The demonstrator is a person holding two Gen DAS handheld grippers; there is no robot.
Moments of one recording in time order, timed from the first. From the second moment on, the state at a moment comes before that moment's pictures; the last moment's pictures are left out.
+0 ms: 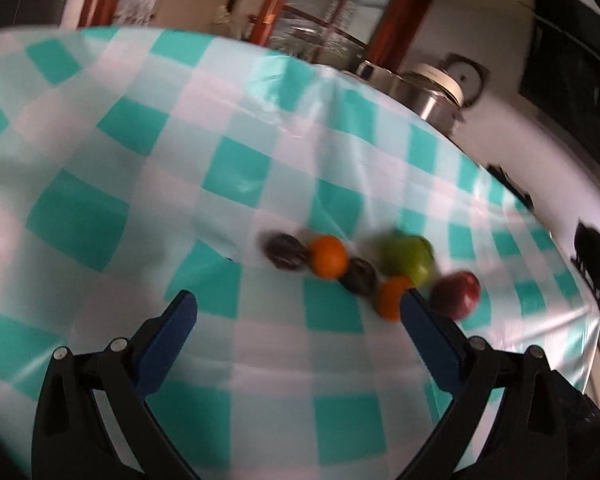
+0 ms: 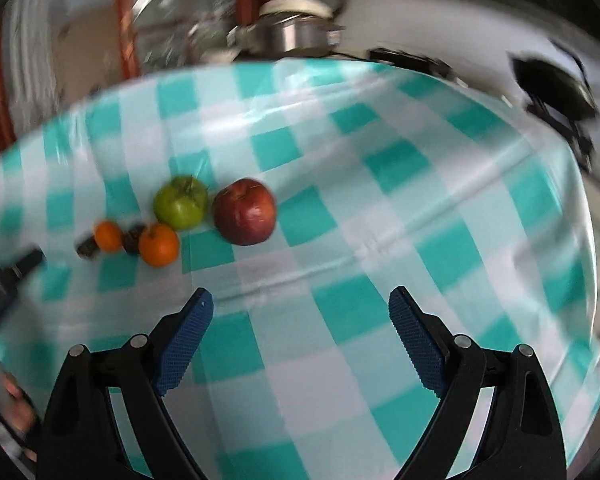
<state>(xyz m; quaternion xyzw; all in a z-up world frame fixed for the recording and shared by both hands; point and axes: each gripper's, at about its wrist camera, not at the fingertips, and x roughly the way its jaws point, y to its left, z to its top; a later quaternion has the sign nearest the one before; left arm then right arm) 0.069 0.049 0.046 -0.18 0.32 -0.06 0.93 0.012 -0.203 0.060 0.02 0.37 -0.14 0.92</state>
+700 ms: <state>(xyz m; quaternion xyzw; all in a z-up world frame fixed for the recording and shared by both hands) 0.074 0.036 0.021 -0.18 0.37 -0.12 0.90 0.172 -0.191 0.003 -0.09 0.47 -0.09 0.87</state>
